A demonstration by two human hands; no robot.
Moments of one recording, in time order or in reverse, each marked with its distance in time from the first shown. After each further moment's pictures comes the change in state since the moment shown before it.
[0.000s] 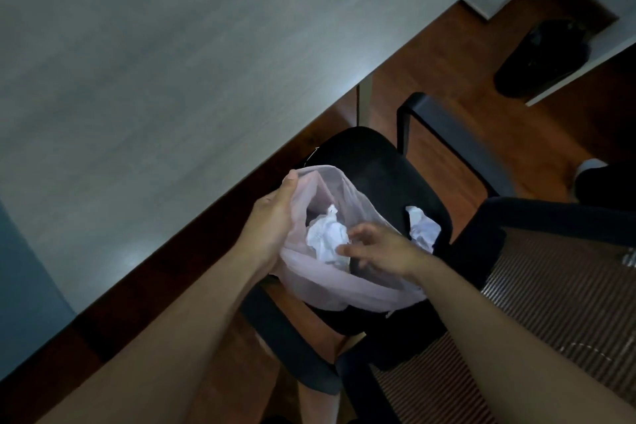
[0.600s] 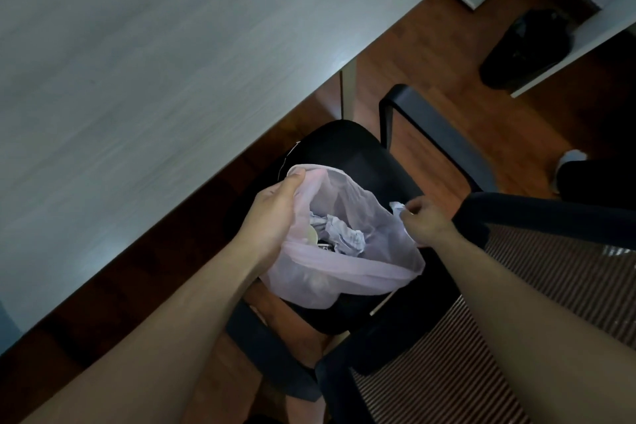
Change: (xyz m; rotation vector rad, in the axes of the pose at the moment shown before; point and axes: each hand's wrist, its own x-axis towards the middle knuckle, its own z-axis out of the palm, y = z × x) left_hand 0.018 0.001 0.044 0.040 0.006 0.018; right_hand 0.051 0.068 -0.105 -0.266 0.534 0.242
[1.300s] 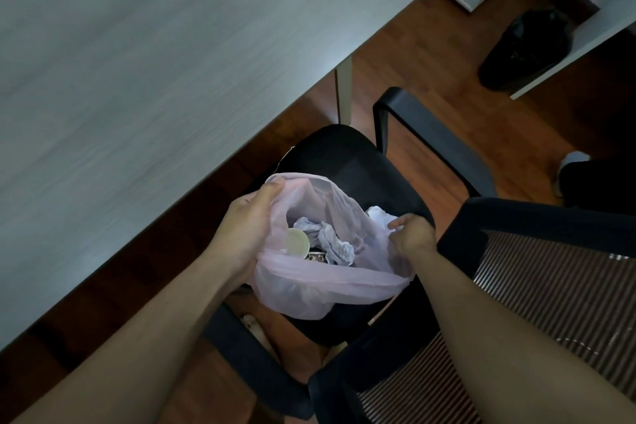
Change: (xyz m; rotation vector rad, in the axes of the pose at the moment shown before) left_hand 0.003 -0.003 -0.014 -0.083 -0.009 -0.038; right_hand 0.020 0.013 0.037 0.008 0.063 0.085
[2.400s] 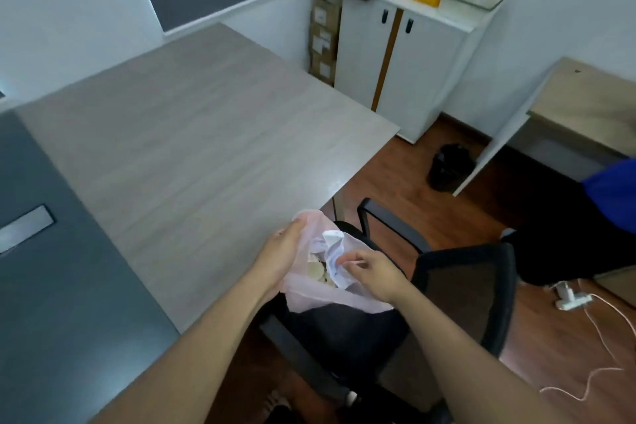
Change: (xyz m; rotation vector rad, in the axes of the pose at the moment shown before) left_hand -0.263 0.152 -0.075 0.163 -0.133 0.262; right_hand -0.374 -0.118 -0.160 0.180 -0.138 -0.604
